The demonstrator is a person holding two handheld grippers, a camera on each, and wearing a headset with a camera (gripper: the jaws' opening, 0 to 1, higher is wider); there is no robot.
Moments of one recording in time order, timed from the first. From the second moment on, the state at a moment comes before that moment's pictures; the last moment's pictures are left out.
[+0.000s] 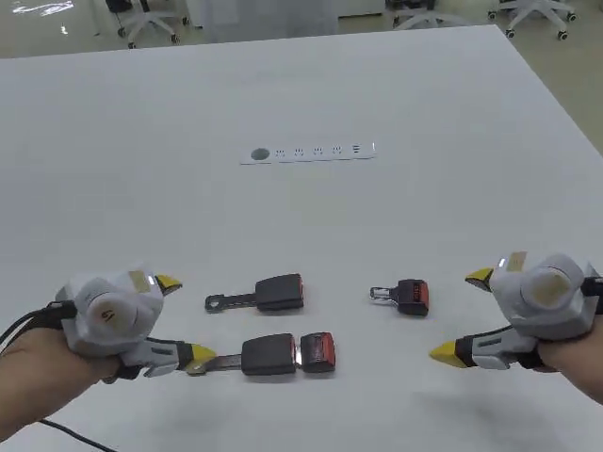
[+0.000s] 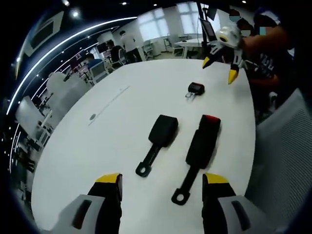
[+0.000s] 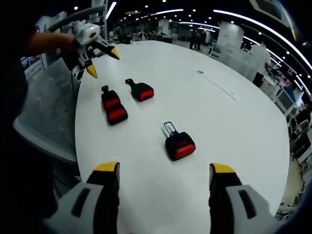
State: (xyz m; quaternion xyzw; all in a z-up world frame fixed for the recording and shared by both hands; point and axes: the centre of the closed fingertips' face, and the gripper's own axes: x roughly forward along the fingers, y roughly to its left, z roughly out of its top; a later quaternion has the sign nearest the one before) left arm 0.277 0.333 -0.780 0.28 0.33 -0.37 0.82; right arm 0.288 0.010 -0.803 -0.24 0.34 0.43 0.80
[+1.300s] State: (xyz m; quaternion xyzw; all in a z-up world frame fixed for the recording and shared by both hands) left arm 0.236 0.363 -0.797 0.22 0.36 -0.34 0.84; right arm 0.269 0.015 -0.805 -0.22 0.33 0.40 0.82
